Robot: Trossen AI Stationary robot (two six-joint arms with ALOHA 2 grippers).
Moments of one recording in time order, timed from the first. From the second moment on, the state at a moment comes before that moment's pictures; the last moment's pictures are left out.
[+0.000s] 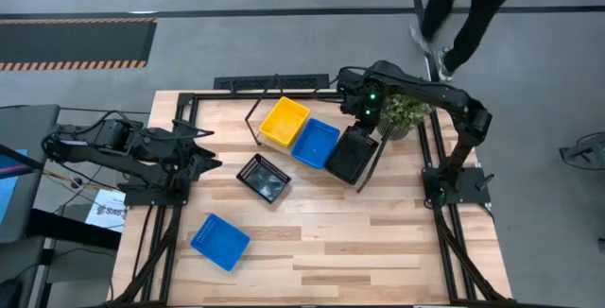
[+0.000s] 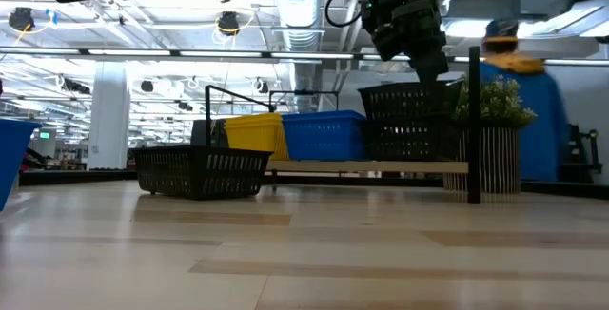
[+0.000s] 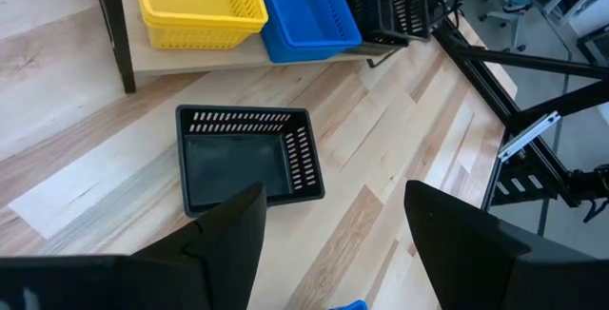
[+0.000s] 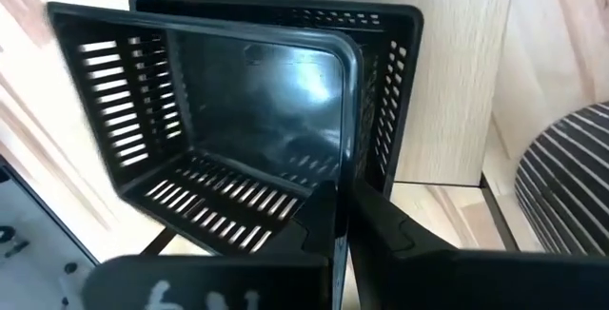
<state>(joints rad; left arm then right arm) -0.18 0.69 1.03 -1.04 -0.25 -0.96 -0.52 1.74 1.63 -1.49 -0.24 0.02</state>
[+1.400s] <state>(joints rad) -0.12 1.15 1.03 -1.15 -0.47 -0.88 0.09 1.43 1.76 -1.35 -0.03 0.70</state>
